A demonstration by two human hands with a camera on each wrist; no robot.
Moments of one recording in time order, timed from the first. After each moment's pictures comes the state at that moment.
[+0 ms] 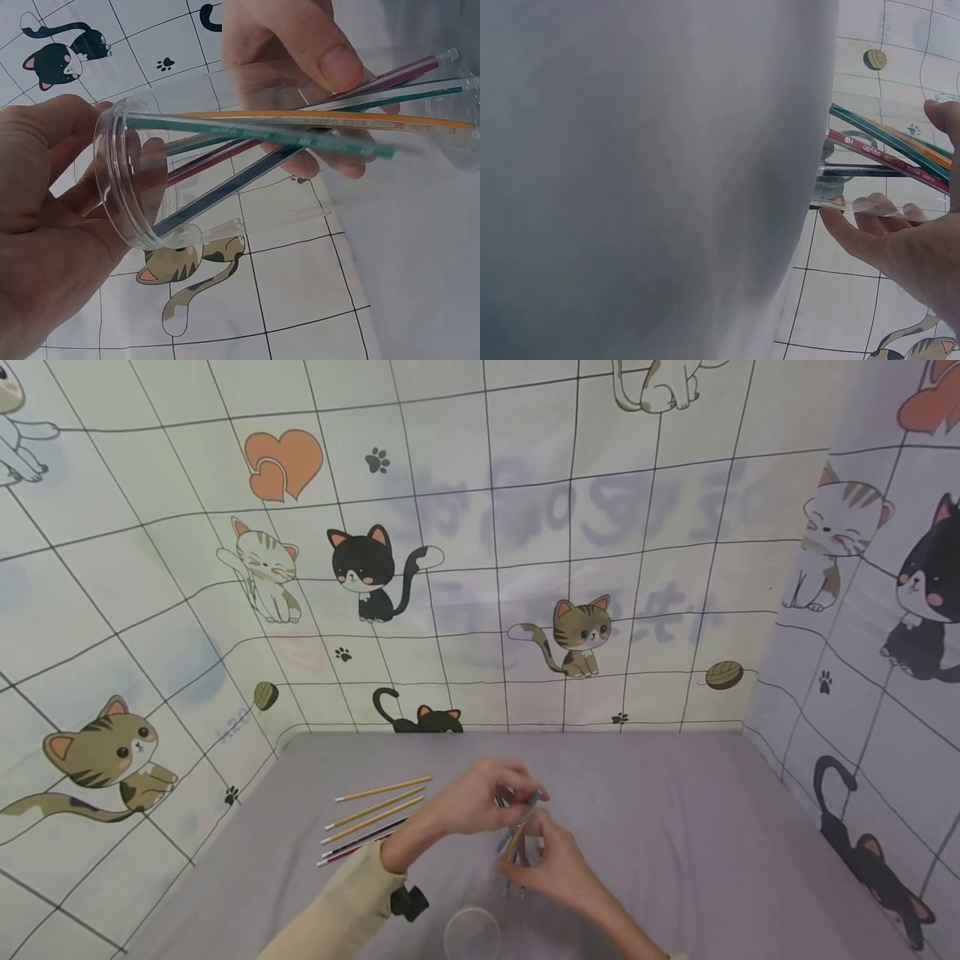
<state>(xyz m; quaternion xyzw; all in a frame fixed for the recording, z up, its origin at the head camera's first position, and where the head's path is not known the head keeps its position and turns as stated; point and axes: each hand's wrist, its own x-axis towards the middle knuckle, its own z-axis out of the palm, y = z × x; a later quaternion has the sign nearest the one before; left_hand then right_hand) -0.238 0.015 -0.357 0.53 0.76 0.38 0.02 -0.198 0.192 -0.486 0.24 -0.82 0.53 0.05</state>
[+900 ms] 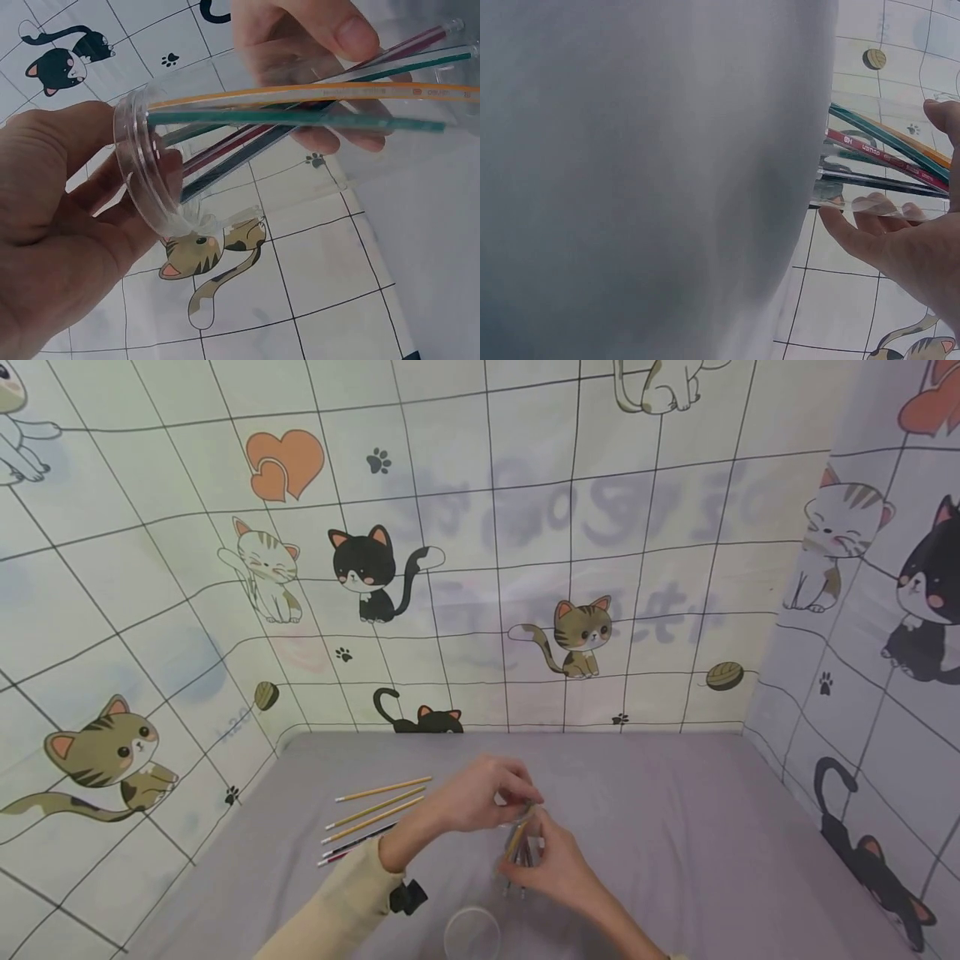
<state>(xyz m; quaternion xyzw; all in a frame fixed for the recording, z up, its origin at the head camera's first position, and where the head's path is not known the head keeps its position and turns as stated) -0.238 0.014 -0.345 0.55 0.80 0.26 0.00 -0.196 0.193 -0.484 0.23 -0.82 0.52 0.03</state>
